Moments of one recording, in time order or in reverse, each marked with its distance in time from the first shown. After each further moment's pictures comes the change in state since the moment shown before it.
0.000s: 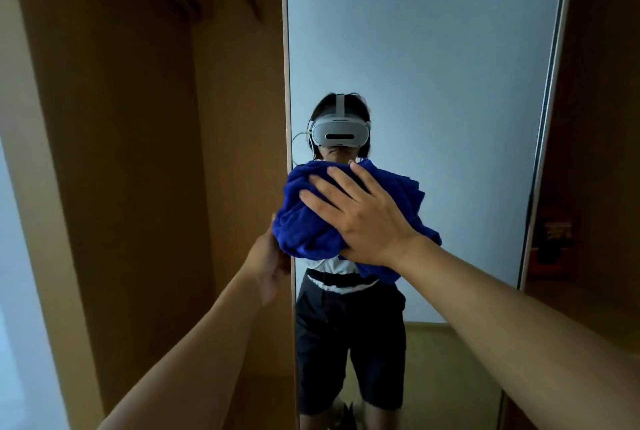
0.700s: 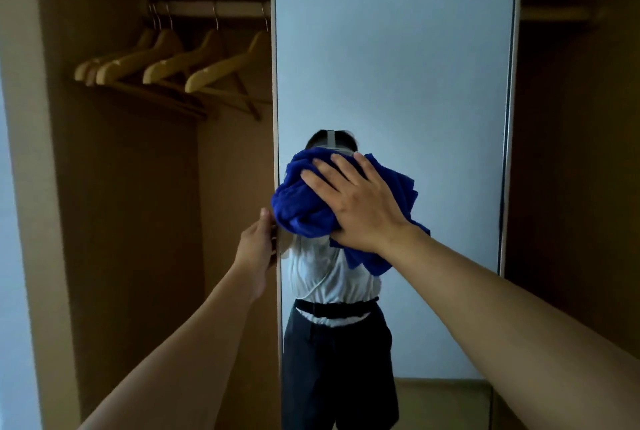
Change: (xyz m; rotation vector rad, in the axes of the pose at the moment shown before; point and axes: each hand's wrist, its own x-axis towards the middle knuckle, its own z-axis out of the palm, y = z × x) left_hand 0.036 0.211 0.069 0.067 0.157 0.164; right_hand 0.137 0.156 -0.092 0.113 -0.126 0.154
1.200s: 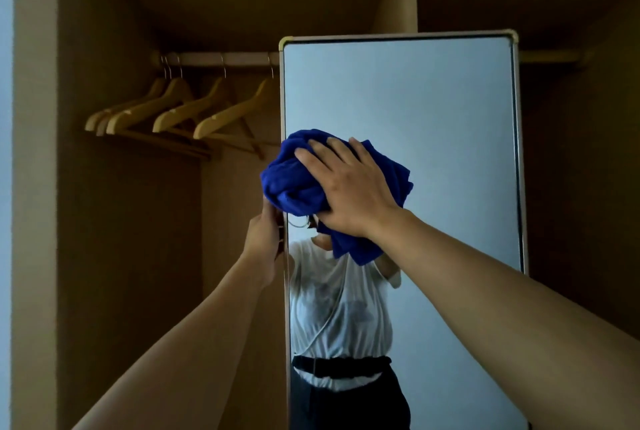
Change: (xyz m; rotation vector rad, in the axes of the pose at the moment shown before) left_hand 0.050 0.060 0.016 -0.015 0.001 0.155; right_hand 0.075 0.022 -0.022 -0.005 0.144 0.068
